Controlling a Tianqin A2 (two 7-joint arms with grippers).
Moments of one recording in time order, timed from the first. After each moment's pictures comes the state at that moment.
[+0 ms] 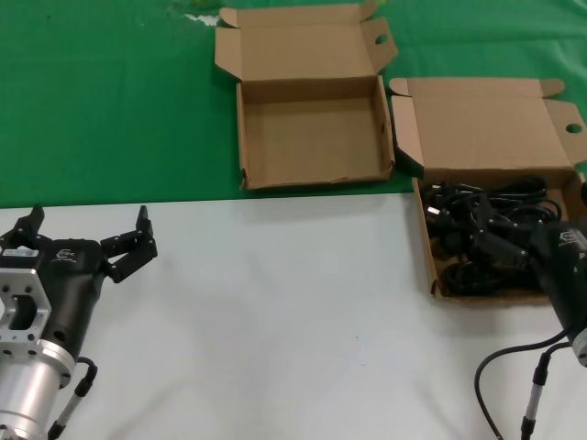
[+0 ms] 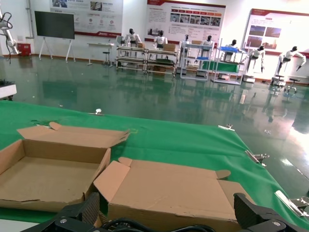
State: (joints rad) left arm 0.00 -0.30 1.60 -1.60 -1.80 0.00 0.00; right arm 0.04 0.30 -1.61 1.56 1.80 -0.02 -0.03
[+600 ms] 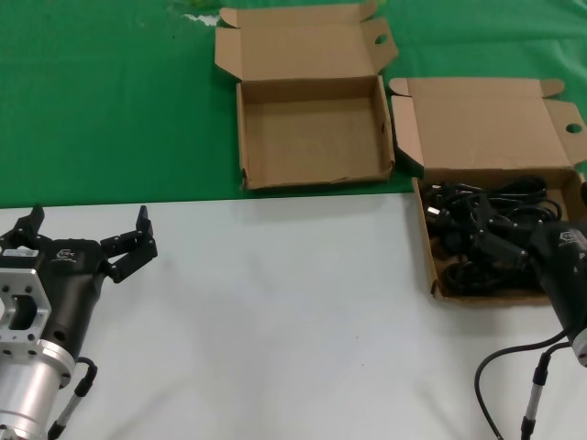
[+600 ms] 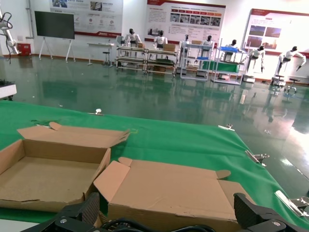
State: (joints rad) left arm 0.00 -0.30 1.60 -1.60 -1.80 0.00 0.00; right arm 0.04 0.30 -1.61 1.56 1.80 -0.02 -0.03
